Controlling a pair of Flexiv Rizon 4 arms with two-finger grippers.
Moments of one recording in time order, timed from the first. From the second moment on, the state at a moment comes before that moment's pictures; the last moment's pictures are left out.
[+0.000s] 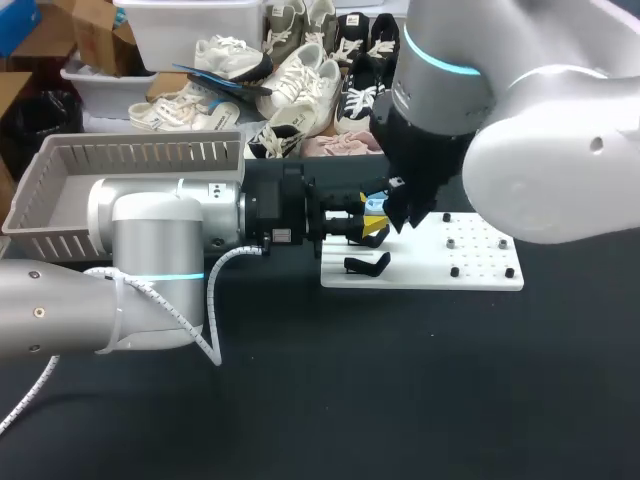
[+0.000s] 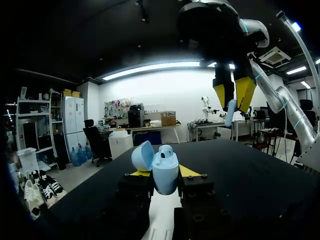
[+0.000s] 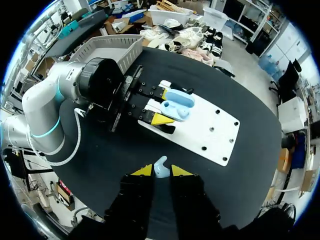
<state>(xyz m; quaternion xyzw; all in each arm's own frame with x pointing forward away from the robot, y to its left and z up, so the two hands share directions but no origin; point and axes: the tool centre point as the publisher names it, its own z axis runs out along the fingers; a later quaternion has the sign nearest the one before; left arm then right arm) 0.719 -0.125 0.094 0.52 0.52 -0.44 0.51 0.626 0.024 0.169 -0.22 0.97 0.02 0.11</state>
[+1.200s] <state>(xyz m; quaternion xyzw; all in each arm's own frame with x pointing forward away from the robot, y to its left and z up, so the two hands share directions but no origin) 0.719 -0.125 0.094 0.52 0.52 -0.44 0.51 0.696 0.042 0.155 -0.28 0.96 0.02 0.08</state>
